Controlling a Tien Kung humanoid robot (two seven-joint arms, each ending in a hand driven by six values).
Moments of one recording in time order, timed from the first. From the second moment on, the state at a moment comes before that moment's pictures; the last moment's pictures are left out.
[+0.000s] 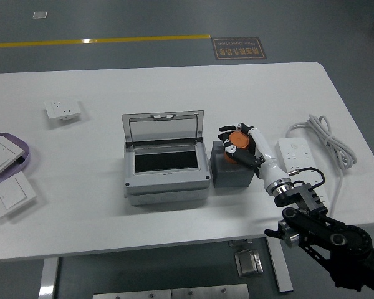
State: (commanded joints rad) left arm 0.04 0.23 -0.04 -0.27 0.65 0.03 0.18; right arm 0.37 -0.29 0.64 1.21 -0.84 -0.45 0.39
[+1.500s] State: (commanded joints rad) left arm 0.05 0.23 -0.03 -0.26 0.63 0.05 0.17; right arm 0.52 -0.26 0.60 1.50 -1.10 -0.54 0.16
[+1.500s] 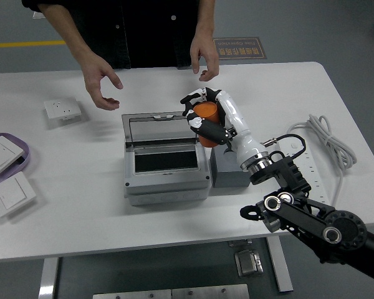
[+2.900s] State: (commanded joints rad) left arm 0.04 0.24 0.00 -0.27 0.62 0.04 0.17; right arm 0.74 -0.09 0.33 1.23 -1.78 -0.29 -0.19
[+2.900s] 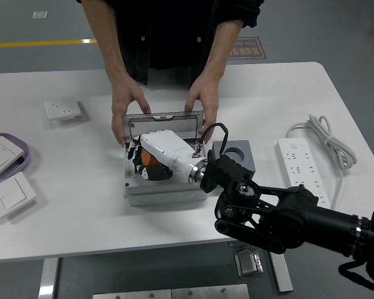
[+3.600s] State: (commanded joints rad) left arm 0.04 0.24 -0.03 -0.29 0.65 0.05 0.17; right arm 0.71 -0.11 0.36 1.24 -1.67 -0.30 -0.13
